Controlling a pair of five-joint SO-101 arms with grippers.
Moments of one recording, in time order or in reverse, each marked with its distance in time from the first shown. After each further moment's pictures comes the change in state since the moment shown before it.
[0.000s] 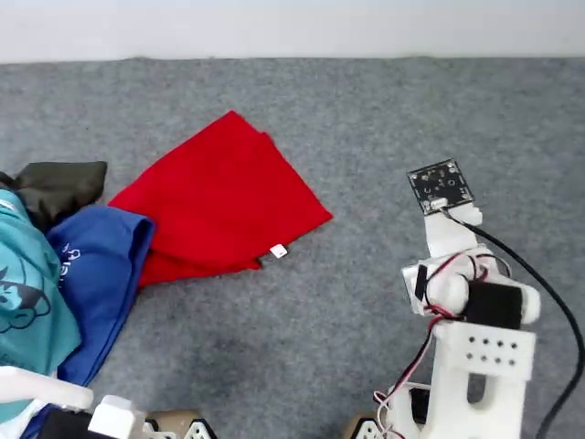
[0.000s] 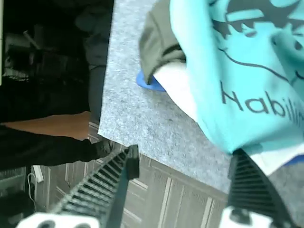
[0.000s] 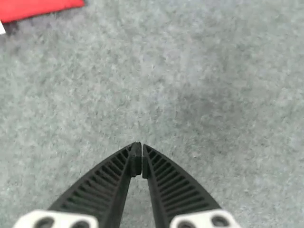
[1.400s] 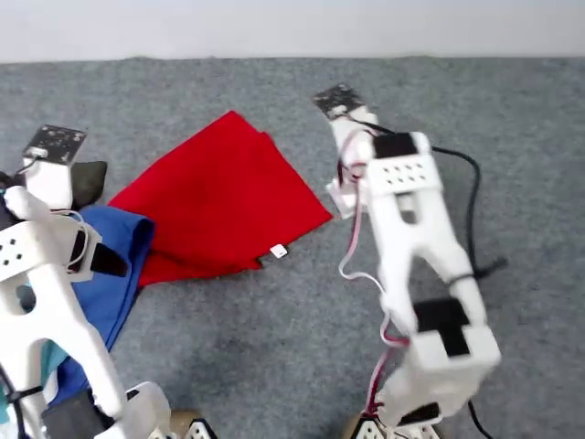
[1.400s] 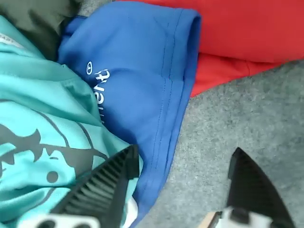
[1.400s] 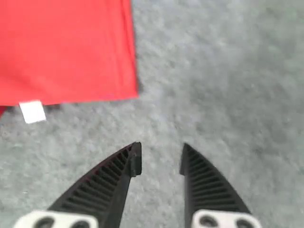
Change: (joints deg) left arm 48.3 -0.1 26.5 0.0 35.7; right arm -19.3 65.7 -48.7 -5.3 -4.7
